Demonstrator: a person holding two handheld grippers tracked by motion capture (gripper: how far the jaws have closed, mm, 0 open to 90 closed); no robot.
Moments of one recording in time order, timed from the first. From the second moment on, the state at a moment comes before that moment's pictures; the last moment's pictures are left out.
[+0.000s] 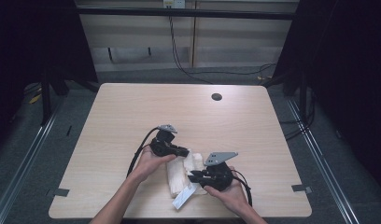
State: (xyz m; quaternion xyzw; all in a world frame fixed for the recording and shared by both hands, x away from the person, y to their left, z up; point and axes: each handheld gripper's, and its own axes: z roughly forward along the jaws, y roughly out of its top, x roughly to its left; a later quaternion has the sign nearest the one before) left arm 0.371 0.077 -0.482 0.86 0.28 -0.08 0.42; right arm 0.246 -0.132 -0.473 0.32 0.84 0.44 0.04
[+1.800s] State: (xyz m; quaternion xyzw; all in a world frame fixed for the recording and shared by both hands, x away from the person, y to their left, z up) left arm 0.321 0.170 -0.446 0.85 0.30 0.01 0.44; right arm 0.235 -0.245 -0.449 0.44 0.76 0.46 0.14
